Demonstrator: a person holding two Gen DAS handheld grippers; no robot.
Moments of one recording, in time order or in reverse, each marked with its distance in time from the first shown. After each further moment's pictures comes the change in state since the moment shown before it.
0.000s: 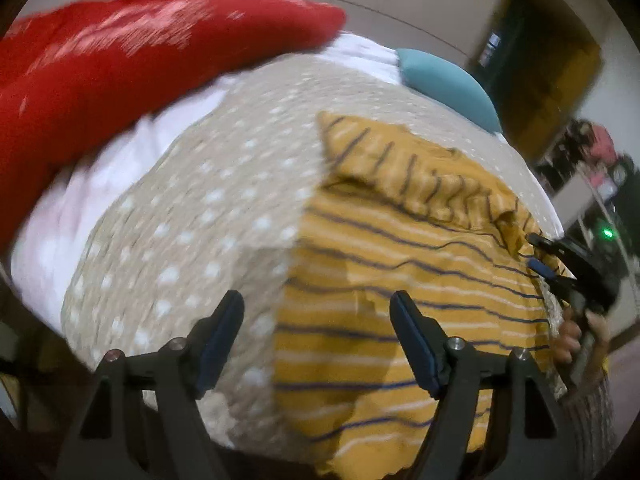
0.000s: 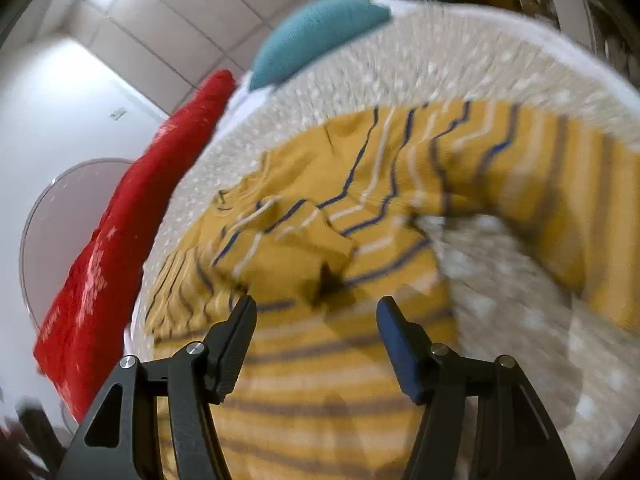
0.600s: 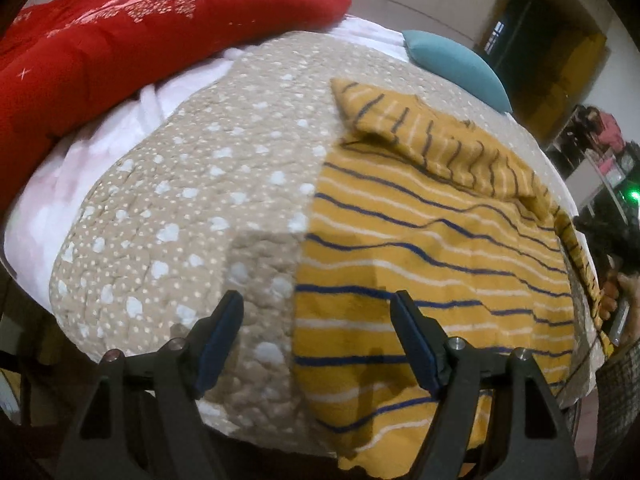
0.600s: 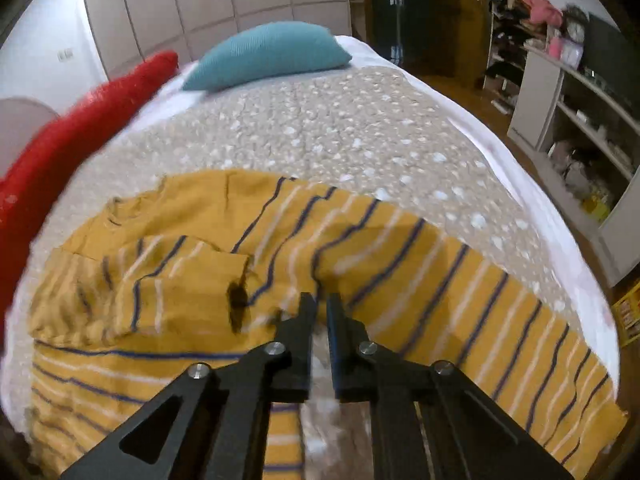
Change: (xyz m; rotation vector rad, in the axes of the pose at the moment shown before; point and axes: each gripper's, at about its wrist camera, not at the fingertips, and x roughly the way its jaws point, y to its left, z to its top) left arm 0.024 -0.001 -0.024 0.056 0.030 0.034; right arm -0.038 -0.013 0.039 -0.235 -0.106 -0.421
